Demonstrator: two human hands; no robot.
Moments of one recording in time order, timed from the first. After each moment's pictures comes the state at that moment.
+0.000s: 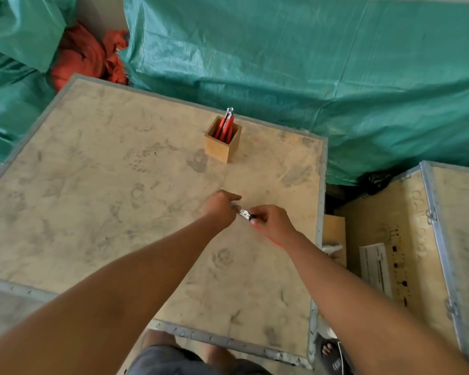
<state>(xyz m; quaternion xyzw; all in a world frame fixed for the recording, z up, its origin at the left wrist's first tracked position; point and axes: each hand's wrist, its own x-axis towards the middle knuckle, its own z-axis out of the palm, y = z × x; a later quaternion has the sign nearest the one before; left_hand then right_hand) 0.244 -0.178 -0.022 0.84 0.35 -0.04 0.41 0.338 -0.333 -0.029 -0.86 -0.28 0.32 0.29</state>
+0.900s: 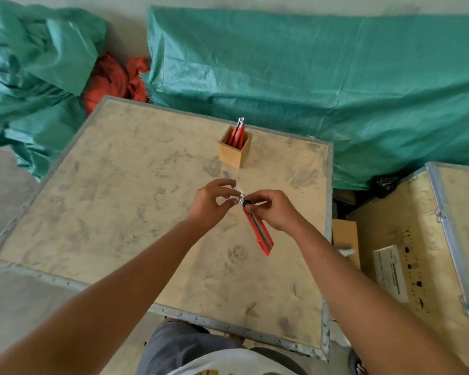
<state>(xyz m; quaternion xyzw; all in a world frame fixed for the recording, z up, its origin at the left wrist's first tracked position) 0.173 -0.153 0.069 0.85 0.25 0.14 0.44 0.311 -0.302 0.061 -0.78 -0.29 0.35 0.43</state>
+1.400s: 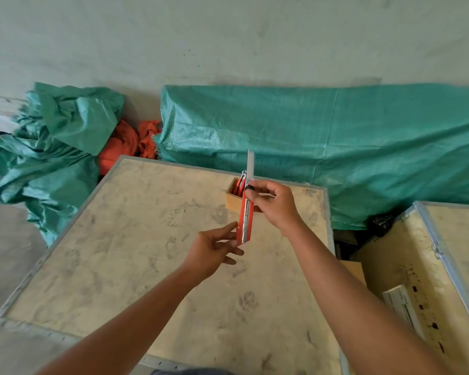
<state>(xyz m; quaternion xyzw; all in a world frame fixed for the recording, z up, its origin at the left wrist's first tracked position) 0.135 -0.156 0.145 0.67 0.28 0.09 0.68 0.318 -0.239 0.169 -0.73 -0.24 0.22 0.60</state>
